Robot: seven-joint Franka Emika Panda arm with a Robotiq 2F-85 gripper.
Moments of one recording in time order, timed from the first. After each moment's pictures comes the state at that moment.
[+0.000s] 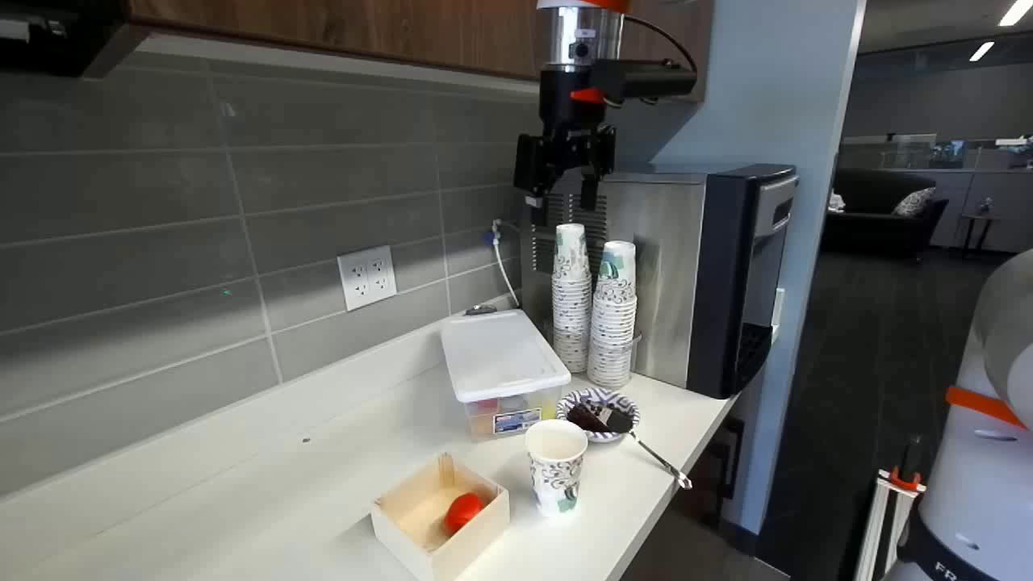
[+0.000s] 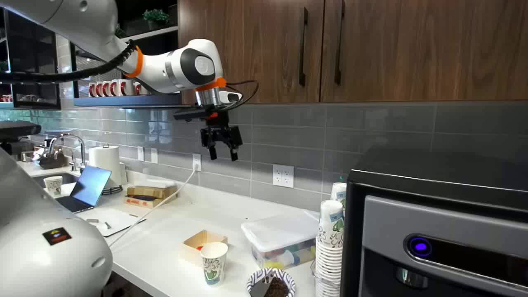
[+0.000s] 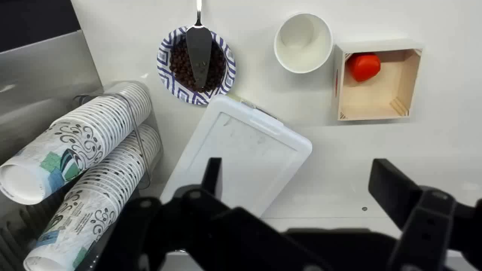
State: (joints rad) arm 0.01 -0.55 0.17 -2.34 -0.05 1.96 0.19
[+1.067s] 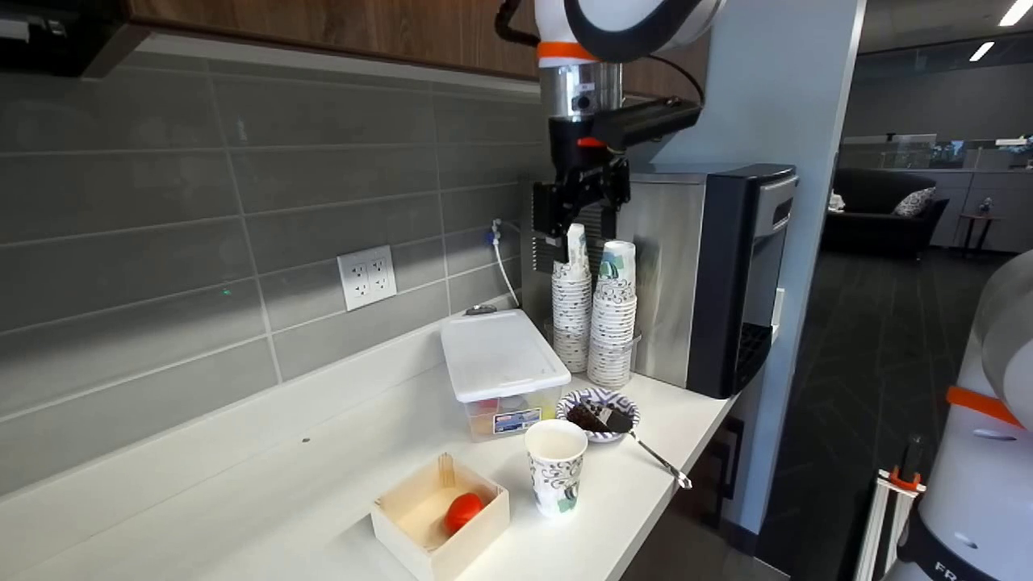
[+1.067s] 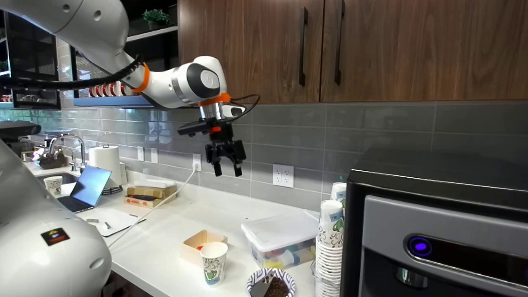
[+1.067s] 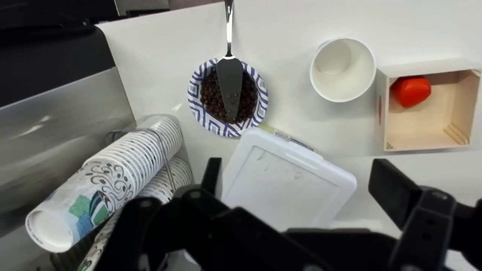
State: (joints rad) arm -0.01 -0.51 0.17 -2.40 -0.14 1.96 0.28
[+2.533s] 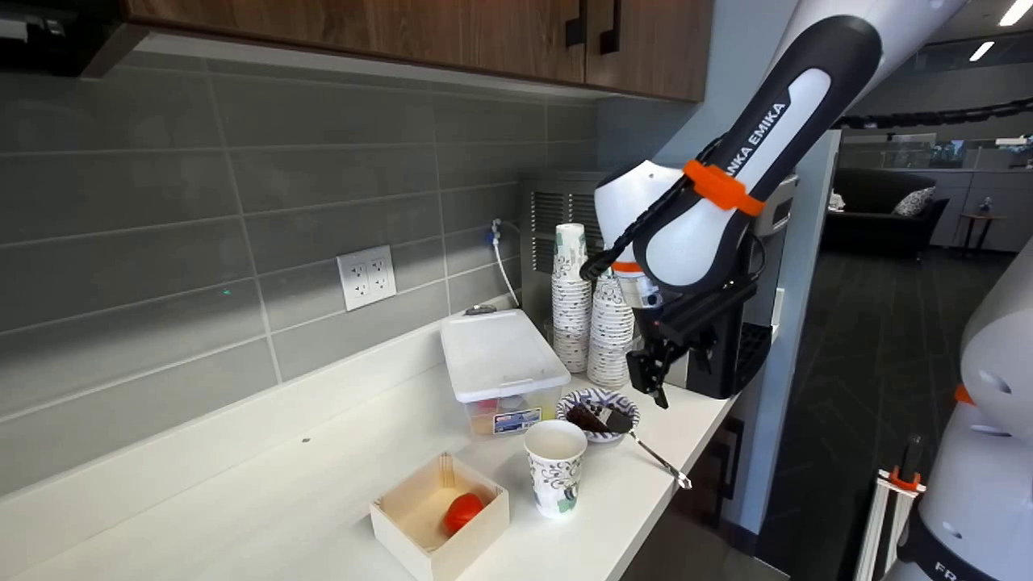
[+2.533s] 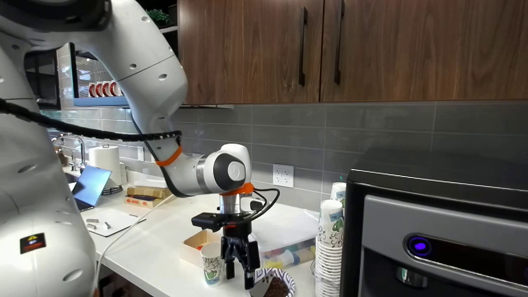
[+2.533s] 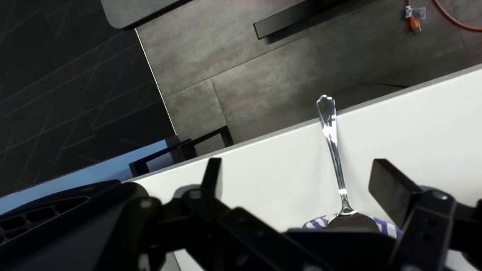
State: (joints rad) arm -0.19 -0.22 0.07 -2.76 -0.38 2.32 0.49
